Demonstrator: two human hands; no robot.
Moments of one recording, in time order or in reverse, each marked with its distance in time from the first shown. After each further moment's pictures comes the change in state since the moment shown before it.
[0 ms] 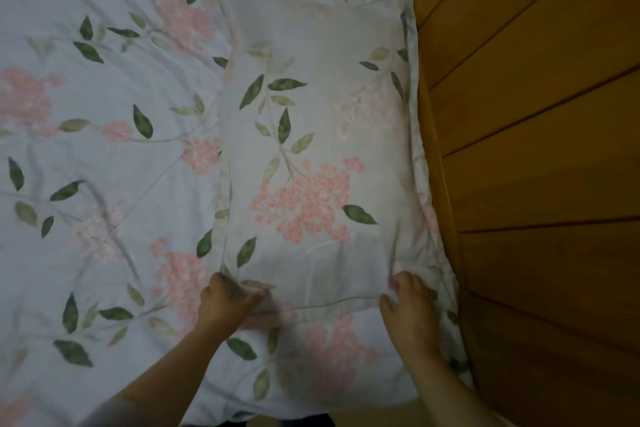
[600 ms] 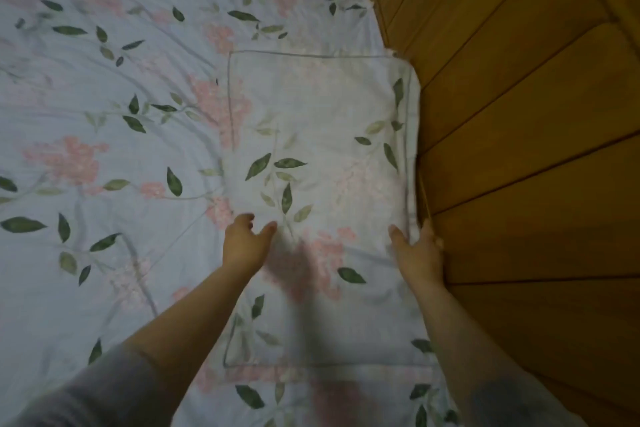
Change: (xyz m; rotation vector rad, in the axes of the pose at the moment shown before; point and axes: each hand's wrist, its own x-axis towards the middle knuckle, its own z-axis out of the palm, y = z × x) left_hand -0.033 0.171 -0.098 -0.248 0.201 0.342; right_hand 0.094 -0.104 -0.122 0.460 0.129 0.225
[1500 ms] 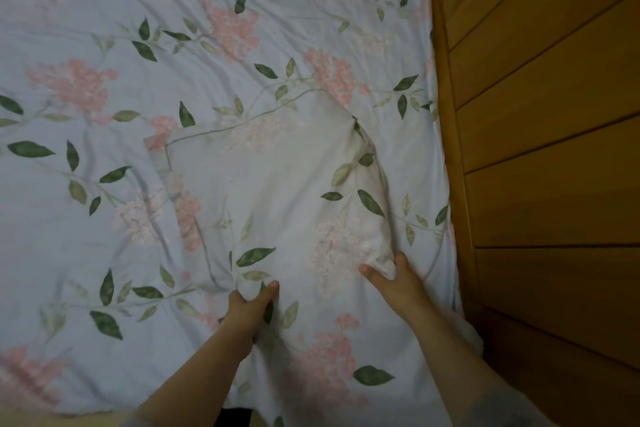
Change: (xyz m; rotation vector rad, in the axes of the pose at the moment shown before) left_hand -0.080 -0.187 0.041 -0.350 -0.130 -0.650; right_hand -0.062 0.094 0.059 -0.123 -0.461 0.047
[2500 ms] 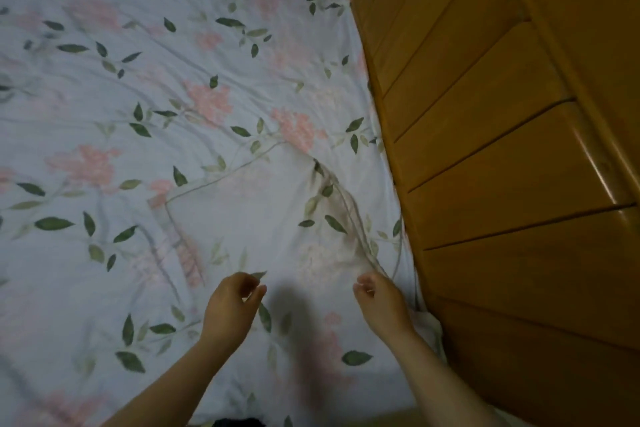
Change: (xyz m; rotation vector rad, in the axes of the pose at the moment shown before) left_hand -0.134 0.089 -0.028 0.688 0.132 0.796; right_hand -0.103 -0.034 -0.048 0.023 0.115 -0.182
